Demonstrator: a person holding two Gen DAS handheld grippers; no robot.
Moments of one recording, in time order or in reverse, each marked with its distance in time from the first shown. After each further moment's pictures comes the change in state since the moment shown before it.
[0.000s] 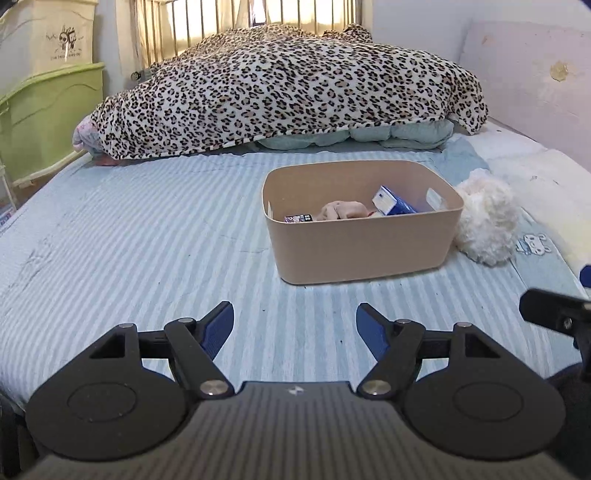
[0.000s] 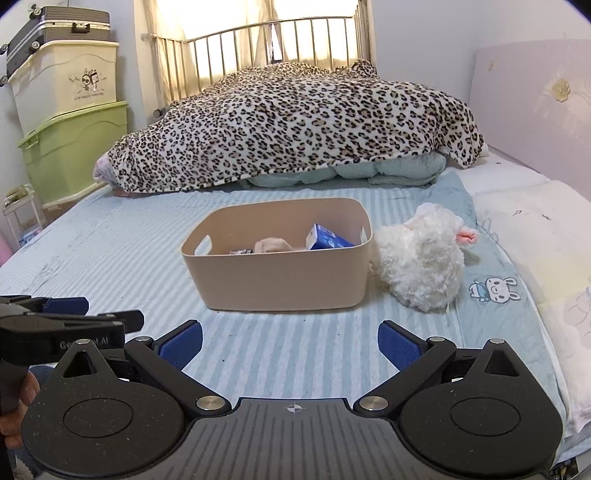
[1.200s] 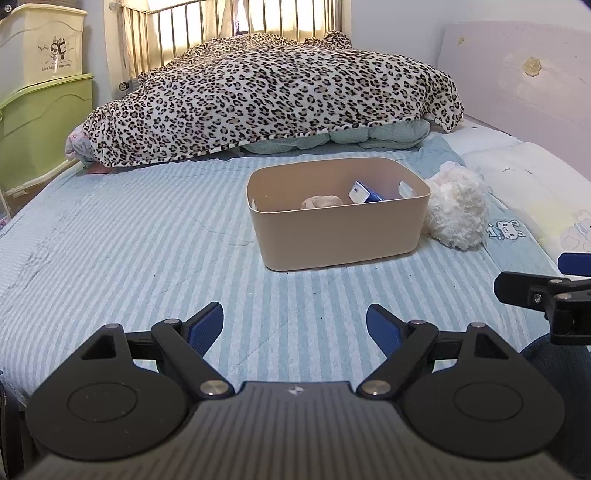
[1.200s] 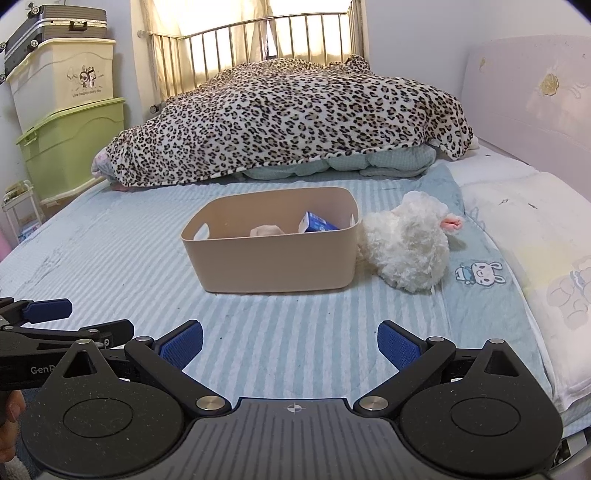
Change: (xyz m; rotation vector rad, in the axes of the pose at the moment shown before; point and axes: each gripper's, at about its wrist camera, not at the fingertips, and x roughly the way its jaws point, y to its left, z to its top) left arm -0.039 -0.008 -0.024 0.030 -0.018 -0.043; right arm -0.027 -0.003 -0.018 0.013 0.021 -0.016
